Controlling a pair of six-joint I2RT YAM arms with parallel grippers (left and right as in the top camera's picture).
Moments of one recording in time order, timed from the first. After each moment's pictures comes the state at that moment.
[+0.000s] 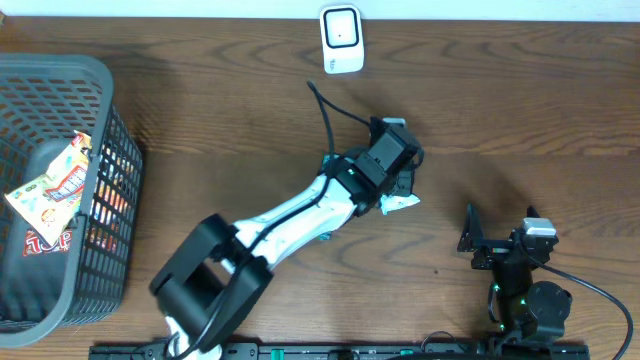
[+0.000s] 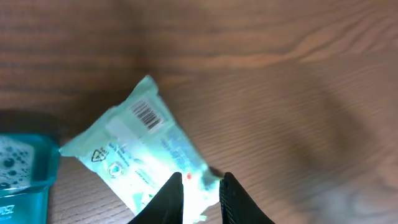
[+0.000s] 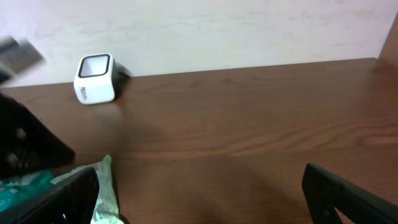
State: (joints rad) left arm -0.83 1.91 1.30 -0.28 -0.02 -0.68; right arm -0.09 0.01 0.05 -0.16 -0.09 0.09
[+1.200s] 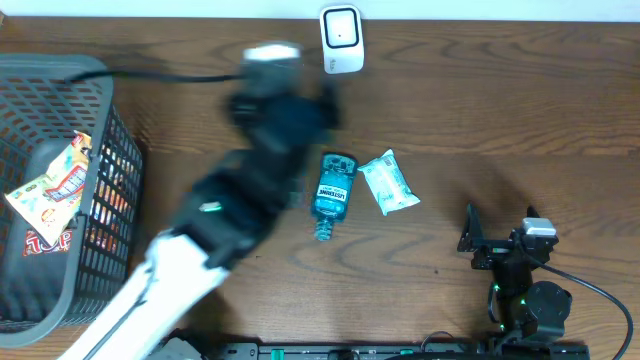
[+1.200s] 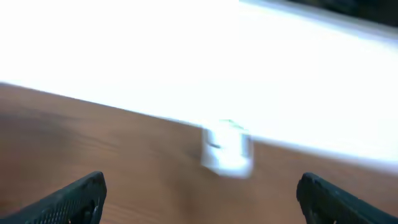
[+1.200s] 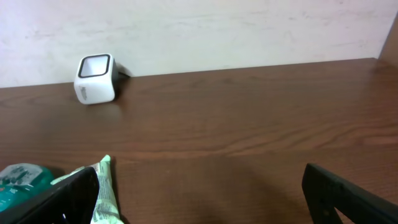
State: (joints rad) left arm -0.66 1.25 1.35 -0.46 -0.70 -0.47; right arm -0.09 0.01 0.05 -0.16 -0.09 0.09
